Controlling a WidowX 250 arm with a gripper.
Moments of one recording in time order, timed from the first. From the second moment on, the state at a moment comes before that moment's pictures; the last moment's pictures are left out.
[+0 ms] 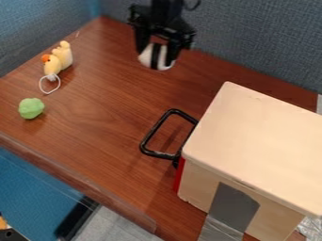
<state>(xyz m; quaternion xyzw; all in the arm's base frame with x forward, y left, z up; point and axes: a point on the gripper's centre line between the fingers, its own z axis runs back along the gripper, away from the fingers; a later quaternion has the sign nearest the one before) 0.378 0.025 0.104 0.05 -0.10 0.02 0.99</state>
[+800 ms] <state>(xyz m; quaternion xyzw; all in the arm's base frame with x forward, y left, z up) 0.305 -0.120 0.138 0.02 -0.10 -0.12 0.99</state>
